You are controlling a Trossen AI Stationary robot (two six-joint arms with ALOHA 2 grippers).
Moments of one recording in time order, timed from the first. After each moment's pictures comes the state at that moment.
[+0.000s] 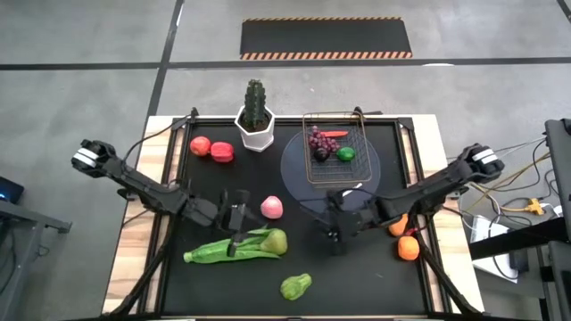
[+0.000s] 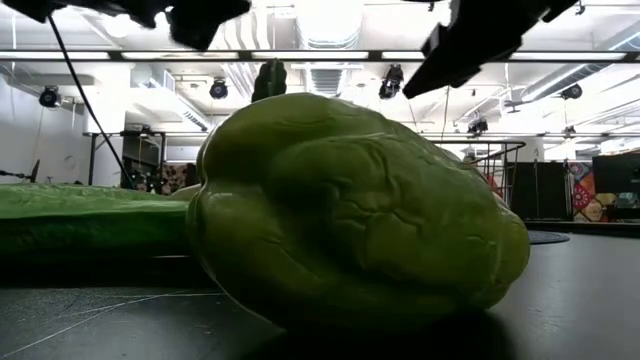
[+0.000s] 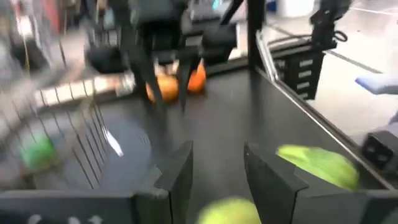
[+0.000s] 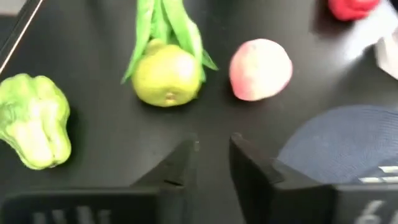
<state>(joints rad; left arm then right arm) -0.42 1.19 0.59 0.38 -0.27 0.05 0.37 1.46 0.93 -0.21 0.29 0.17</state>
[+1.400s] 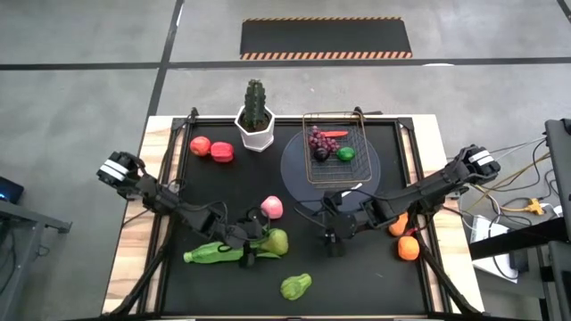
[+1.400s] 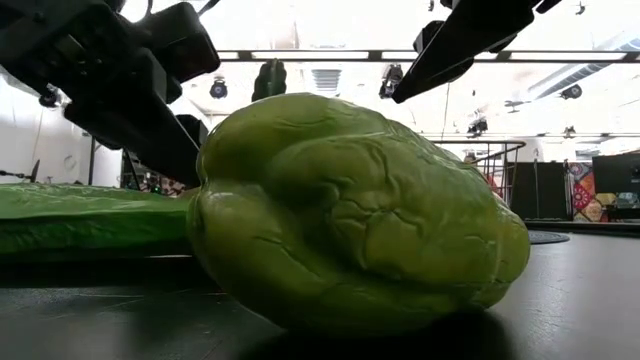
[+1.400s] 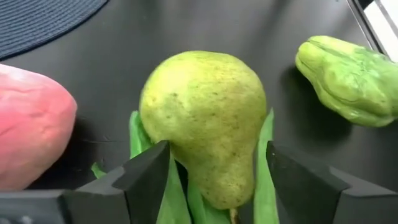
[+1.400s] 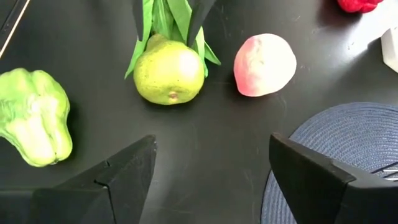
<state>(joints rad) -0.45 1.55 0.66 0.23 -0.26 -0.46 0.38 1.50 1.01 -0.31 0.29 0.19</state>
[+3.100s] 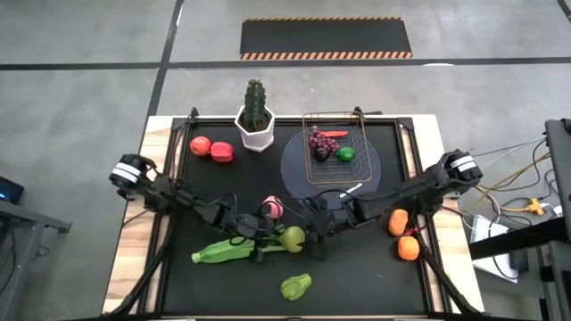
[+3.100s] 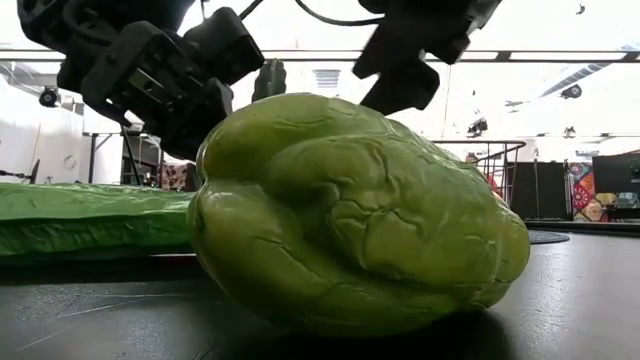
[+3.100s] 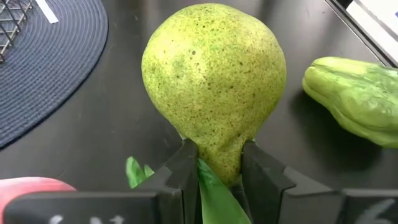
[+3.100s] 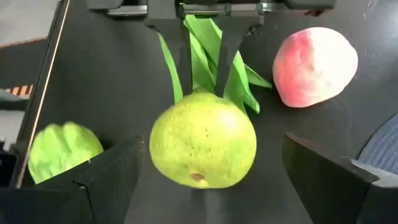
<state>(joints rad) -0.34 1.66 0.70 0.41 -0.13 -0.17 0.31 1.67 1.13 -0.23 0.12 0.37</state>
